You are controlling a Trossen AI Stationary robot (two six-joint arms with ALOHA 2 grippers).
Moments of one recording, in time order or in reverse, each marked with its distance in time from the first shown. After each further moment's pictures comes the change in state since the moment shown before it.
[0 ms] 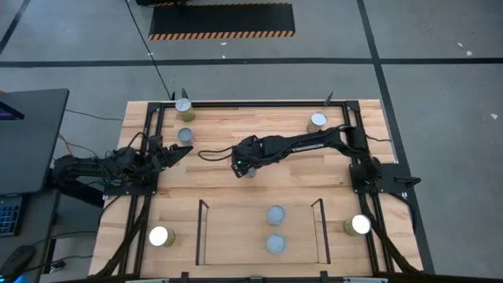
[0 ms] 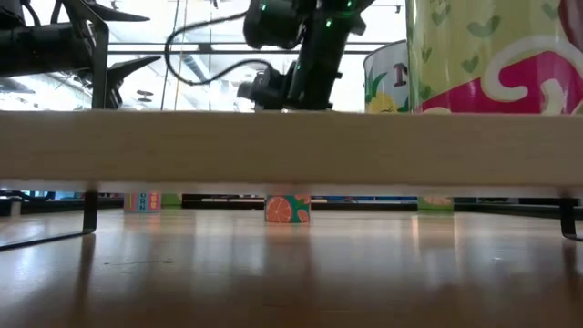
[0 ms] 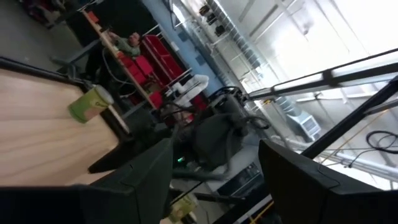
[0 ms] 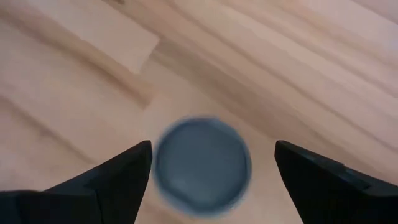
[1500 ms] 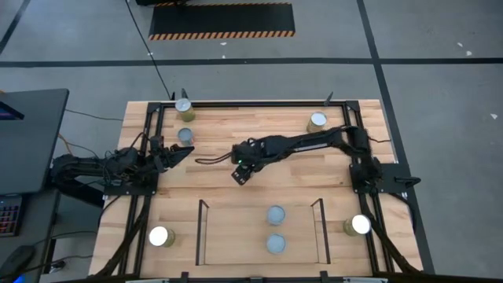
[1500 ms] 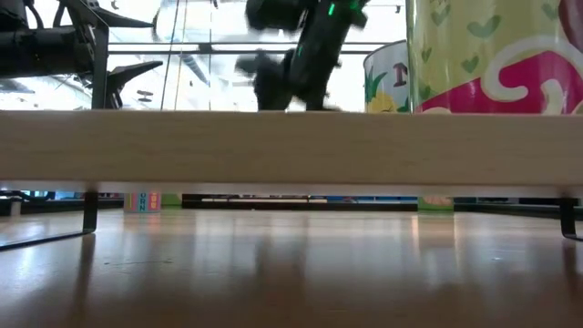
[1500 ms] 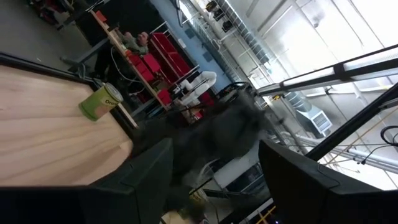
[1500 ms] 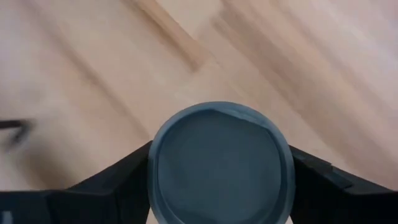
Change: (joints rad) left arm 0.000 0.029 0.000 -0.007 -0.009 0.019; right arm 0.014 -0.039 -0.005 0.047 -0.174 -0.230
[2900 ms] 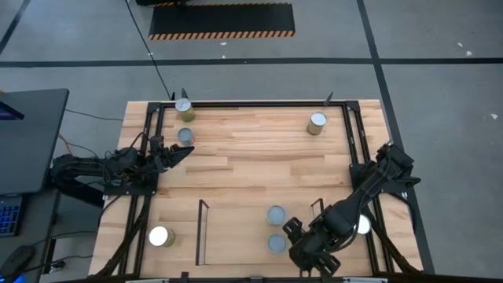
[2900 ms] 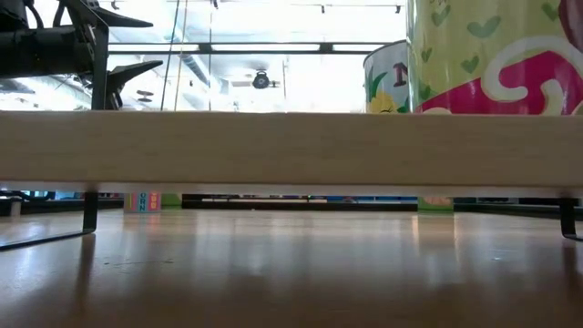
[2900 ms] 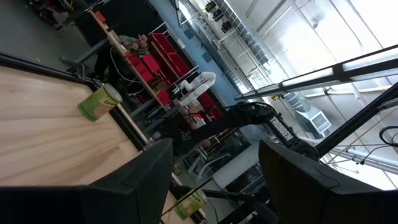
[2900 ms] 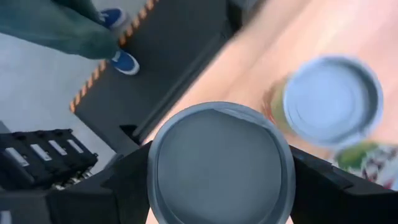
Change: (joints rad) left arm 0.000 0.000 0.000 0.003 0.000 0.000; right arm 0.705 -0.208 0.001 -0.263 -0.233 -0.684
